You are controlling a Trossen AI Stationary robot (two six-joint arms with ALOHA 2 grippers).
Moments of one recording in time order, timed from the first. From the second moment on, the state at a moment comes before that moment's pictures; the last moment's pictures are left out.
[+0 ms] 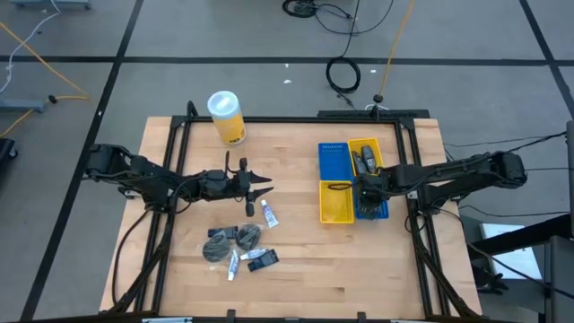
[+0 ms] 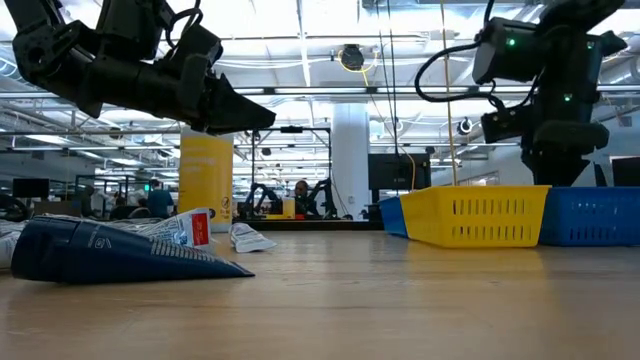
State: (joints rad) left arm -0.01 1.42 0.38 0.91 -0.18 0.09; right arm -0.05 1.17 0.59 -0.76 0.11 0.43
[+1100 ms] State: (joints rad) left arm -0.03 1.36 0.54 0.23 -0.23 0.10; right arm 0.07 1.38 0.26 1.04 -0.10 -0.09
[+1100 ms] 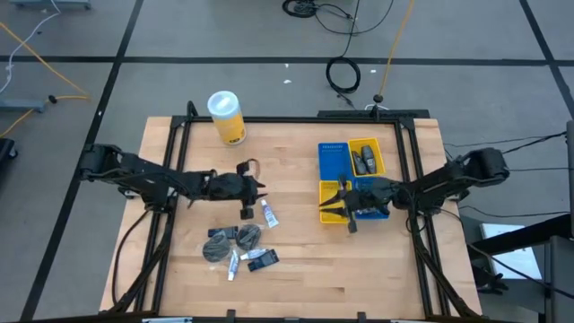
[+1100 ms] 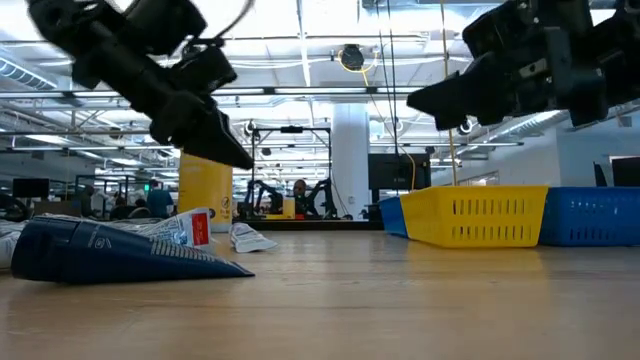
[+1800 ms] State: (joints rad) left arm 0.06 1.53 0.69 0.00 0.14 0.27; right arm 0.07 1.56 0.27 1.16 -0.08 -0.10
